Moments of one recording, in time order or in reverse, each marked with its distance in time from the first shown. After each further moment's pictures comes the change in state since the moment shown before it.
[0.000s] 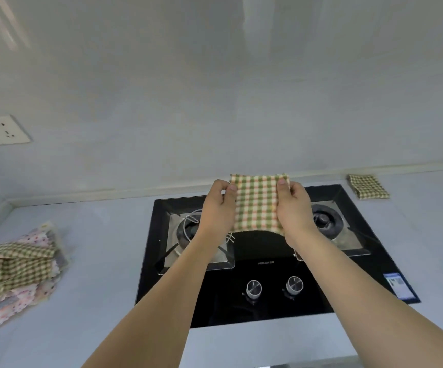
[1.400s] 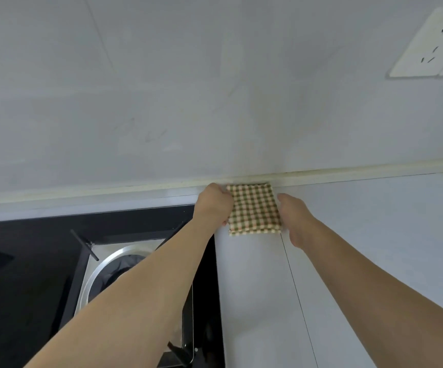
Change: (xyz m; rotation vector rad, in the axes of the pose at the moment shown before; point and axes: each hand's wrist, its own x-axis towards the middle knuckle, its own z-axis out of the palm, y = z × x) left_hand 0.240 -0.041 0.544 0.361 -0.161 -0.388; right_hand 0.444 0.137 -0.353 -0.170 -0.096 0.589
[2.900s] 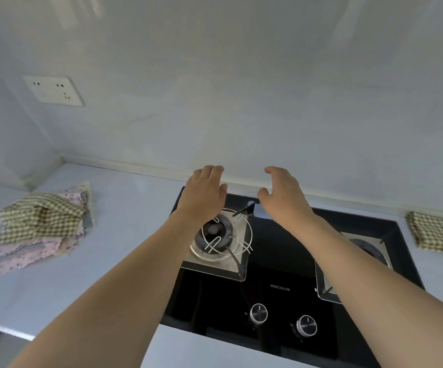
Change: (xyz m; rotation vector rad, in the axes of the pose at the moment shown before) left_hand -0.209 -0.284 -0.523 0.569 0.472 0.401; right_hand -0.377 0.003 0.441 -0.853 -0.156 -1.010
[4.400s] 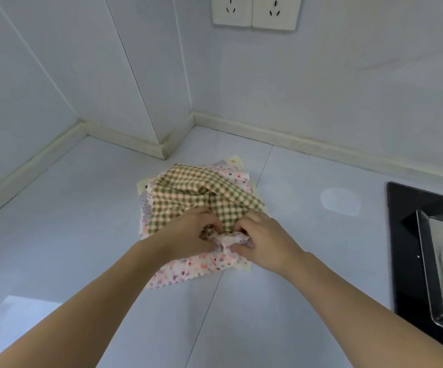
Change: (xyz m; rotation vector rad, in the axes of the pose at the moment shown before) left_hand -0.125 -0.570 -0.031 -0.224 -0.510 -0.147; right_hand 0.076 -0.278 0.505 -0.172 -0.444 -0.537
